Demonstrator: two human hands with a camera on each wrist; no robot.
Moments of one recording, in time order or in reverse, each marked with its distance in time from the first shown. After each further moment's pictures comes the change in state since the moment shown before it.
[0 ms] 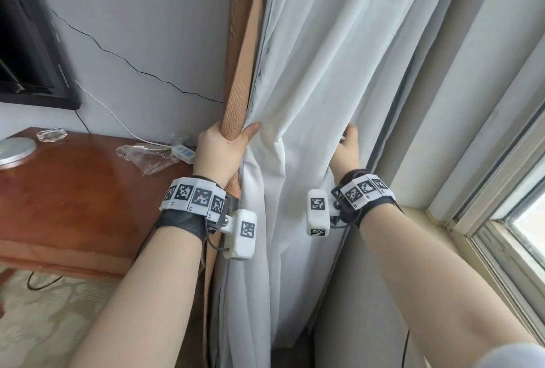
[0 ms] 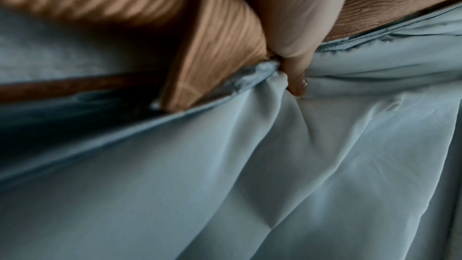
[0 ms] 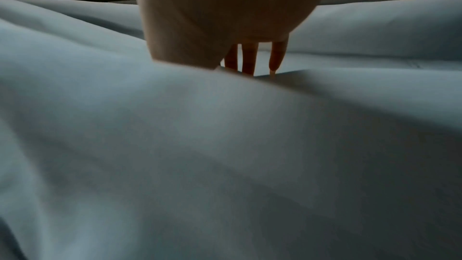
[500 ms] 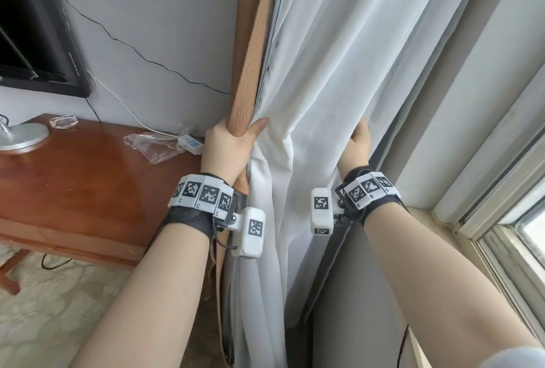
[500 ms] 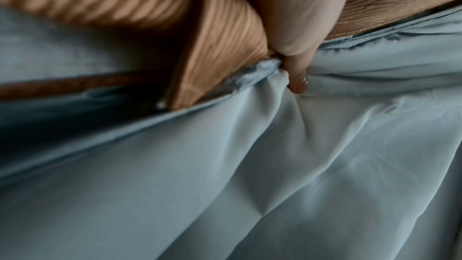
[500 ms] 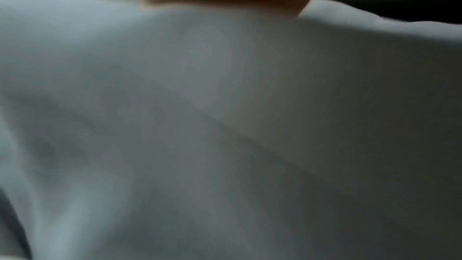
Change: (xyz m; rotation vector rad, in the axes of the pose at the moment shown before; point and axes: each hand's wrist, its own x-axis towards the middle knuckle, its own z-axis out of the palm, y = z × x) left_hand -0.007 0.004 0.016 0.001 0.050 -0.022; right_hand 0.005 -0.004 -0.007 0.043 0.029 -0.132
